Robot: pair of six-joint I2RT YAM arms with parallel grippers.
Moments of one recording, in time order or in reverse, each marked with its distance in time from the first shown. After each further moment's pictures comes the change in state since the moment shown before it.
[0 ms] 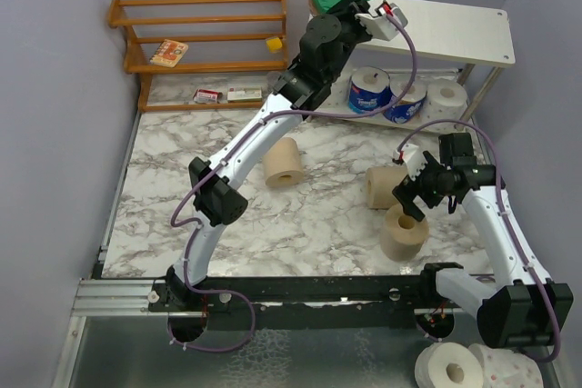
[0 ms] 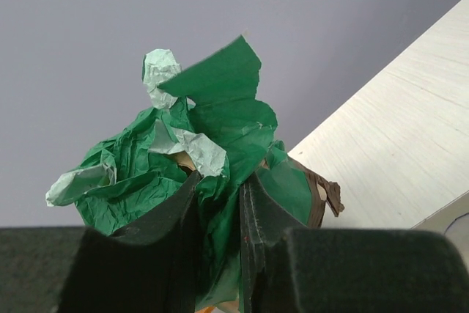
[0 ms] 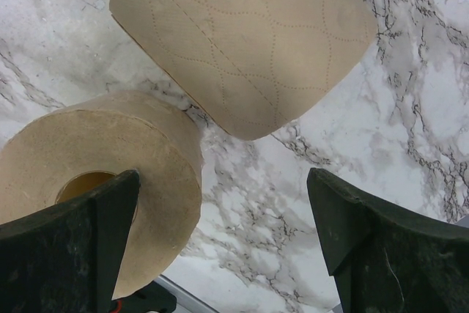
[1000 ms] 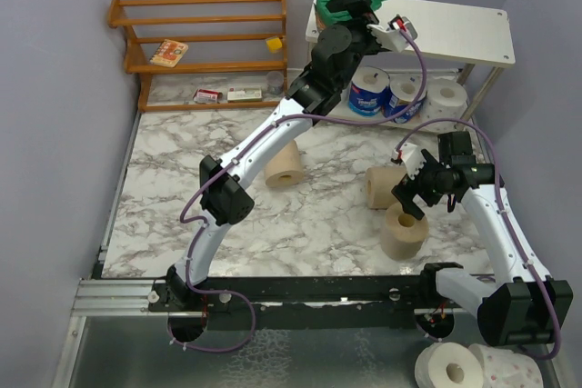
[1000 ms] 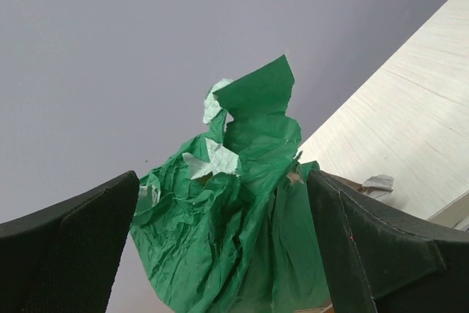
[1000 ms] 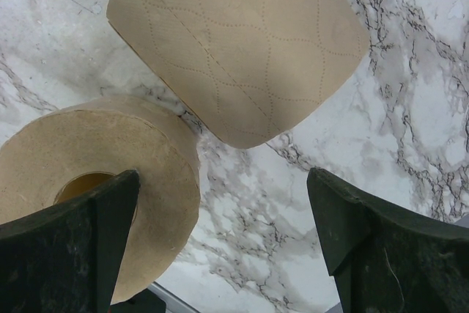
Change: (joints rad) left arm -0.032 0.055 -0.022 0.106 -0.032 0.109; right arm 0.000 0.014 0.003 0.019 0.002 -0.027
